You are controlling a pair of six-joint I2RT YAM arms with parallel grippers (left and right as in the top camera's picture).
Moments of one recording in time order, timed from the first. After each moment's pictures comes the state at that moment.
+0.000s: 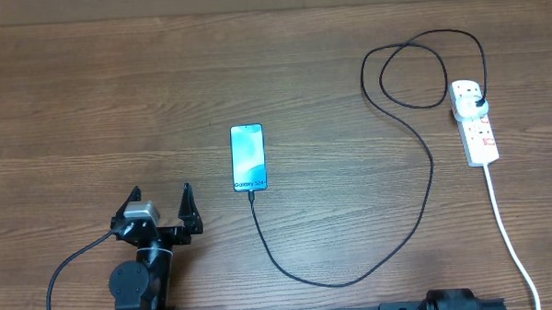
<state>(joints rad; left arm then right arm) 0.03 0.02 0.01 -0.07 0.07 -0.18 0.01 0.01 1.80 -0.73 0.18 0.67</state>
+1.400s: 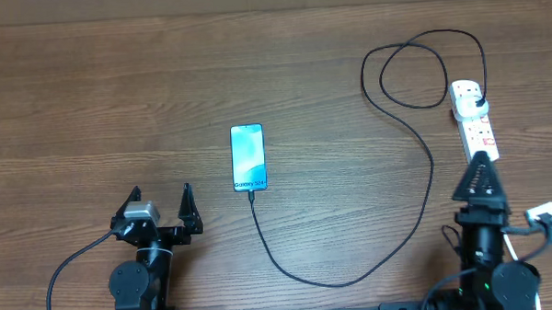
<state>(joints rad) 0.03 0.02 0.01 -0.07 0.07 -0.18 0.01 0.01 0.28 -0.14 0.19 1.04</state>
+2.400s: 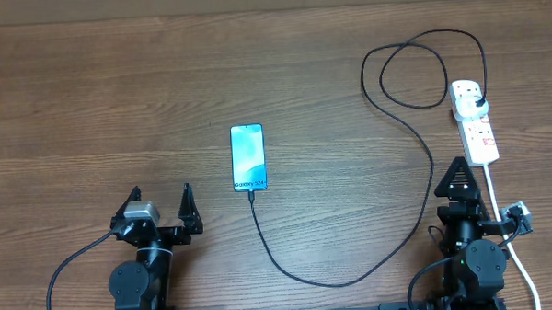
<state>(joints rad) 0.03 0.02 0.01 -0.07 0.07 -0.18 0.01 0.01 0.08 -0.17 0.29 1.04</state>
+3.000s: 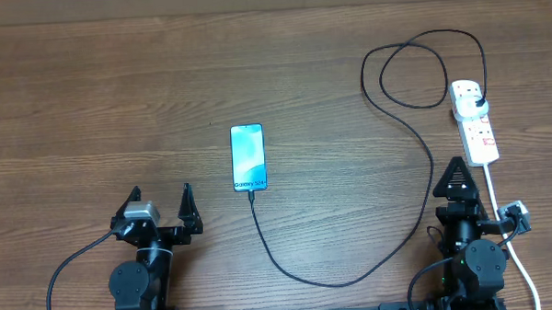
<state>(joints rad) 0.03 0.02 0.01 -0.07 0.07 -0.18 0.01 0.01 0.08 -0.17 0.26 1.05</state>
